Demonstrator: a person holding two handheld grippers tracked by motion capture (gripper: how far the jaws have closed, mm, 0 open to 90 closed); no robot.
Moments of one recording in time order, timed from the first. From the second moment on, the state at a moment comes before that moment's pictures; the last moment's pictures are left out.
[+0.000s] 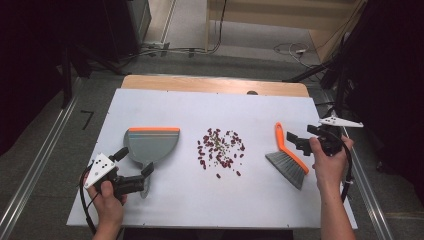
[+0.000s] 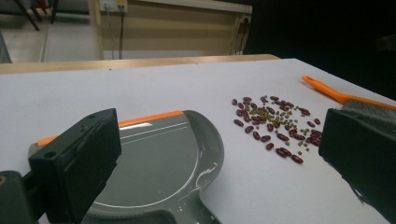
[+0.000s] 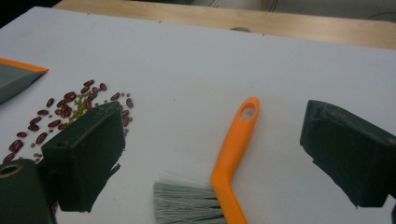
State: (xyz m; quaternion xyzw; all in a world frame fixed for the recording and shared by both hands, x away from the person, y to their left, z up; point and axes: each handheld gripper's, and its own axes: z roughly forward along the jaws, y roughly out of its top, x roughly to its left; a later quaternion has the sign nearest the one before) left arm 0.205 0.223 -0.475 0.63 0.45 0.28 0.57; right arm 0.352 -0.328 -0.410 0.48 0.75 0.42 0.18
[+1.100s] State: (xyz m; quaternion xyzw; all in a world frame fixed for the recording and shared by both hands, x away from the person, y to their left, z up) left arm 0.206 0.217 -0.478 0.65 0.44 0.27 0.56; right arm 0.389 -0.294 -0.476 0.55 0.79 0.23 0.14
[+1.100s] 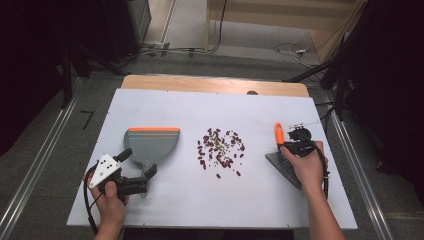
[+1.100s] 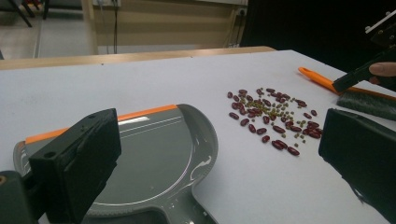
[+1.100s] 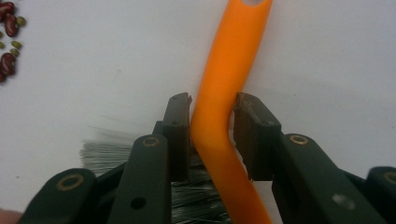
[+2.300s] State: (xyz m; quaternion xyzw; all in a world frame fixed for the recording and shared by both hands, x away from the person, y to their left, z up) left arm 0.204 0.215 -0.475 0.65 0.44 0.27 0.56; right arm 0.365 -0.321 -0.473 0.54 0.75 0.36 0.14
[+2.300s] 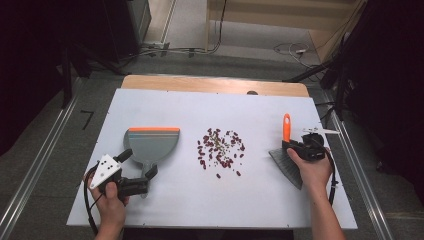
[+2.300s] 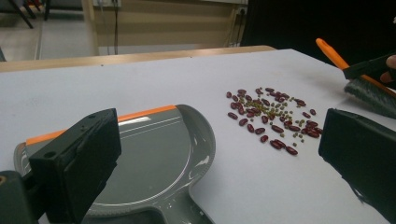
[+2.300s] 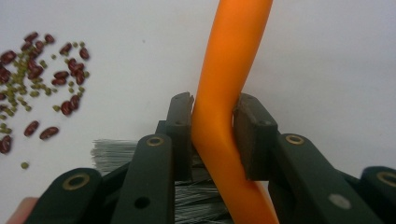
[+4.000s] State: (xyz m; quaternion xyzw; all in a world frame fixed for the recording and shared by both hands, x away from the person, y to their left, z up) left arm 0.211 0.137 -0.434 0.69 0.35 0.19 0.61; right arm 0.283 -0.231 -0.388 0.38 0.66 0.62 0.19
